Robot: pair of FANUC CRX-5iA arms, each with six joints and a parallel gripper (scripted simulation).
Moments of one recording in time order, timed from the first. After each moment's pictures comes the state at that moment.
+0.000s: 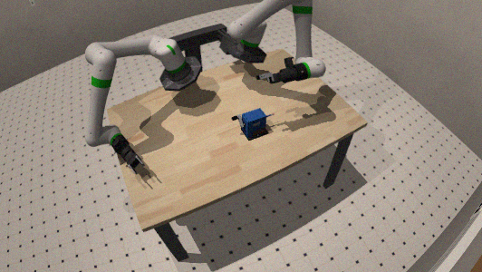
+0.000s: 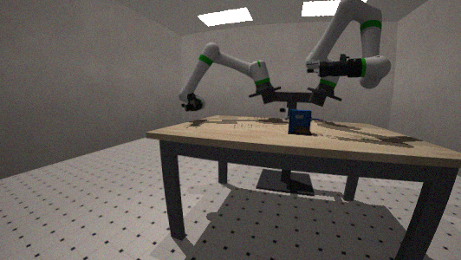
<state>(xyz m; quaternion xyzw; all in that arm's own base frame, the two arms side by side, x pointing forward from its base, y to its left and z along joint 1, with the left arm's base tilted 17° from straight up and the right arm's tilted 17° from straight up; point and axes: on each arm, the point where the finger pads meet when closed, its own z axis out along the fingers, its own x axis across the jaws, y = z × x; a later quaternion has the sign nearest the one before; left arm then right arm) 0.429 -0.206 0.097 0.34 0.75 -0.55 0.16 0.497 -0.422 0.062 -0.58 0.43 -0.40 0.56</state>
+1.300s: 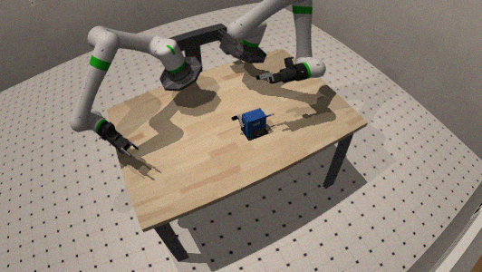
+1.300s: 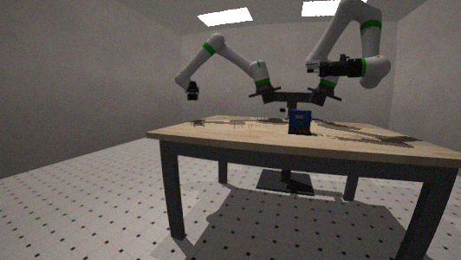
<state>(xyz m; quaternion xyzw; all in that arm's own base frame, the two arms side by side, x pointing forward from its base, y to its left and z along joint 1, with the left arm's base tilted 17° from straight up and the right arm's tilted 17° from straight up) 0.429 -0.206 0.097 0.34 0.75 -0.55 0.16 0.425 -0.406 0.109 -0.75 0.31 -0.38 0.45</state>
